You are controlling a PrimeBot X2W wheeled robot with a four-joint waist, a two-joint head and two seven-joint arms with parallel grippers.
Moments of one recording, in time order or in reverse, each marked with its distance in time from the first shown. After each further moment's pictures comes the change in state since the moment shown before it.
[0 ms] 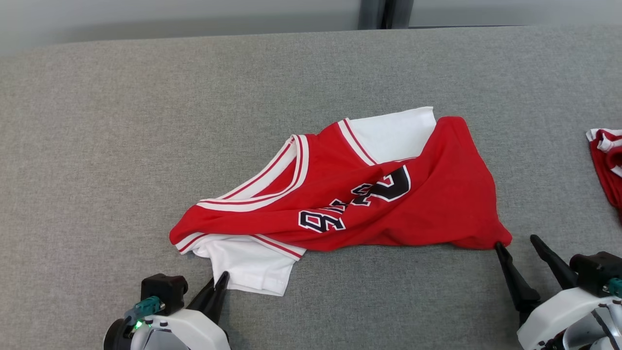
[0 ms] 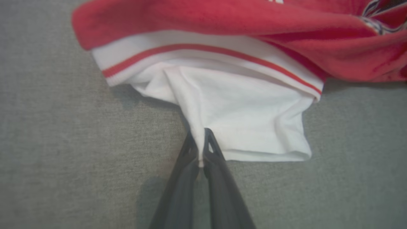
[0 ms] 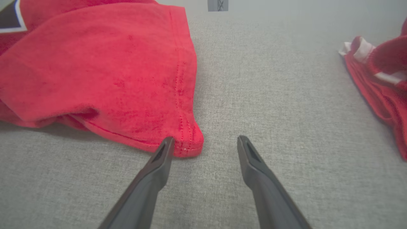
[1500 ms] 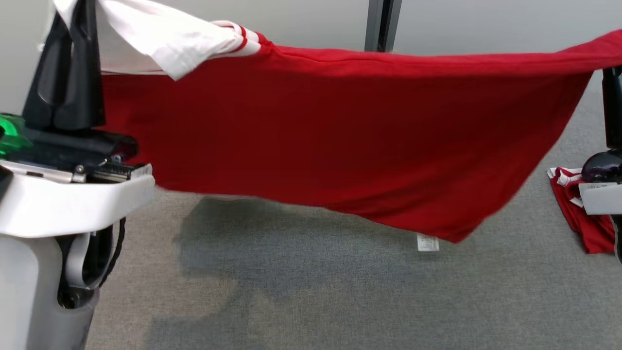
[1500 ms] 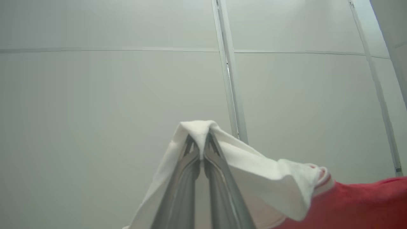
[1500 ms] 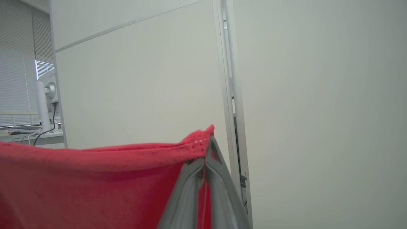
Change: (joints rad) left arm -0.432 0.106 0.179 -0.466 0.122 0.070 -0.188; right arm -0.323 -0.032 -0.124 -0.360 0.186 0.000 -0.019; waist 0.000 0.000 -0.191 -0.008
